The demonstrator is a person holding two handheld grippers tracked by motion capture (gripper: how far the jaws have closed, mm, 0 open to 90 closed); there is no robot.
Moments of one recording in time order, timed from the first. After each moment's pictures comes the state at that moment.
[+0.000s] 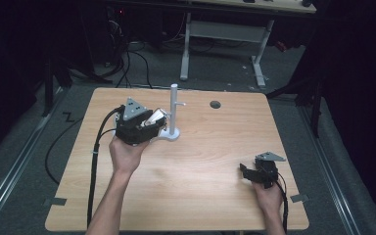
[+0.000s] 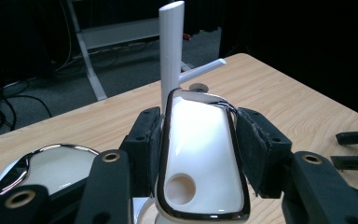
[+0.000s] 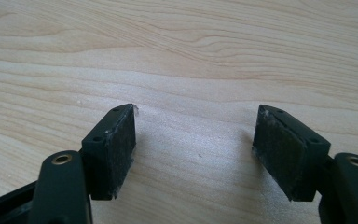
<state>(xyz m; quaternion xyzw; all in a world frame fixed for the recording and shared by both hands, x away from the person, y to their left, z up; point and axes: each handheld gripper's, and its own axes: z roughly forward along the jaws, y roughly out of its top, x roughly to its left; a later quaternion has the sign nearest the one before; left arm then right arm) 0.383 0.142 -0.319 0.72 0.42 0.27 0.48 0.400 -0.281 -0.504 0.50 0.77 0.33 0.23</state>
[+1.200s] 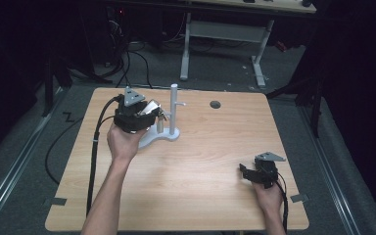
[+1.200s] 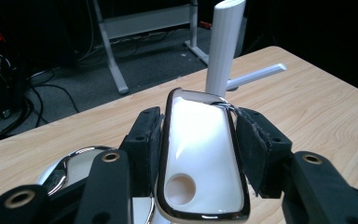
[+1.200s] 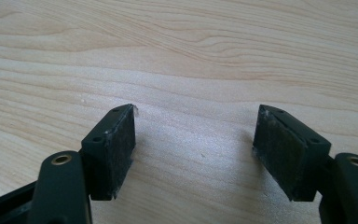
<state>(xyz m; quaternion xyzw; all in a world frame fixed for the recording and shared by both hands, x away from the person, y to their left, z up) 0.416 0.151 -0.317 0.73 0.45 0.29 0.44 0.400 -0.281 -0.504 0.50 0.77 0.33 0.23</state>
